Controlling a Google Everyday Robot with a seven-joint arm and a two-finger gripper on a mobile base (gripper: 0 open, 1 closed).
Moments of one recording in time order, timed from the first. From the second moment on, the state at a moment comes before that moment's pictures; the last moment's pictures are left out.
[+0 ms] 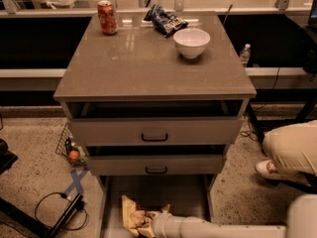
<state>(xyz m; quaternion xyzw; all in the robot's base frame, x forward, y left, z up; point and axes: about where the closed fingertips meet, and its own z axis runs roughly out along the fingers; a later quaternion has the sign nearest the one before) 0.430 0.060 0.265 -0.40 0.79 0.31 0.35</state>
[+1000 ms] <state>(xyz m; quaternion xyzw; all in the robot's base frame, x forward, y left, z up) 0.403 0.004 0.414 -0.38 0.77 0.34 0.39</state>
